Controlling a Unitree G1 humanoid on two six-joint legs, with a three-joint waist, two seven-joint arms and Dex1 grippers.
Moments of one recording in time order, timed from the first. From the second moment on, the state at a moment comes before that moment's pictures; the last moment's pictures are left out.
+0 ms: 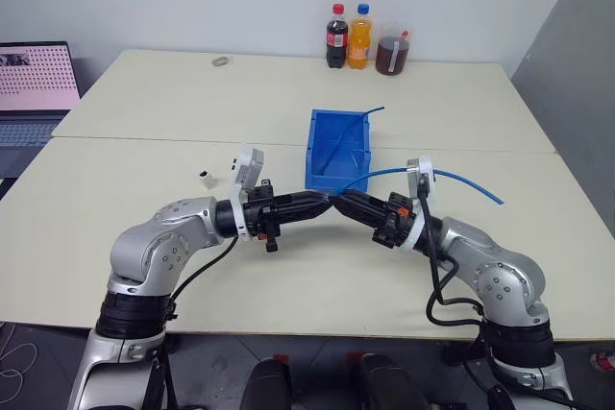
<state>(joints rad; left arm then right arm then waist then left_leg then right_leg) -0.45 0.55 0.03 -0.17 -0.78 0.79 -1.04 -0.35 -0.23 -0.01 -0.37 0.83 0.85 0.64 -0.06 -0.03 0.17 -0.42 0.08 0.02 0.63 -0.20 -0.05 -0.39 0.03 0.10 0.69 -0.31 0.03</state>
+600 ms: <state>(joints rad) -0.40 0.56 0.02 -0.17 -0.72 0.70 -1.06 -0.36 -0.26 0.04 -0.37 0.85 0.87 0.65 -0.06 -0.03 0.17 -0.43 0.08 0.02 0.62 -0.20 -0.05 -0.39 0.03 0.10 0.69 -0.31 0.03</state>
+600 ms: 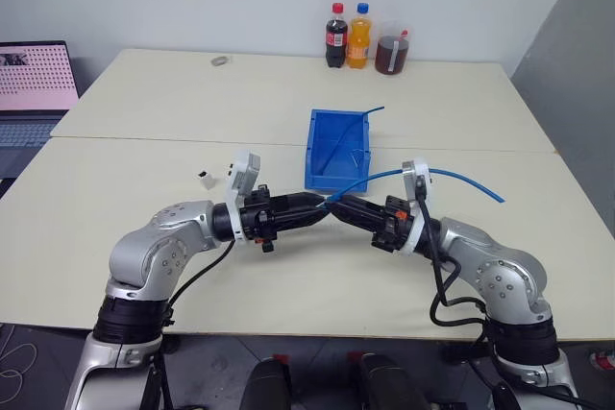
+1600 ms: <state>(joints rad) -0.04 0.09 0.19 -0.28 -0.16 0.41 0.04 -0.38 -0.33 0.08 -0.25 0.67 0.71 0.71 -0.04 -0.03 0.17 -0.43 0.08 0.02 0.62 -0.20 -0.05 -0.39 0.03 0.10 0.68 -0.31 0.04</state>
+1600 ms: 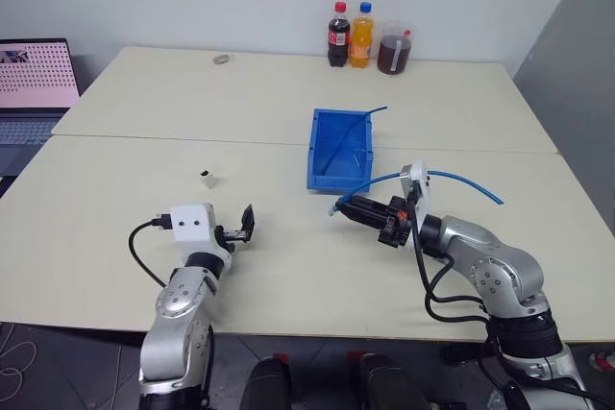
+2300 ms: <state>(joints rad) -0.45 0.05 0.29 0.15 -0.09 0.38 0.32 -0.38 -0.35 0.07 -0.25 0.67 0.71 0.70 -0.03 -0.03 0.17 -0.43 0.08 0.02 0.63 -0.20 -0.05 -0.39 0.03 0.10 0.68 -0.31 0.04</state>
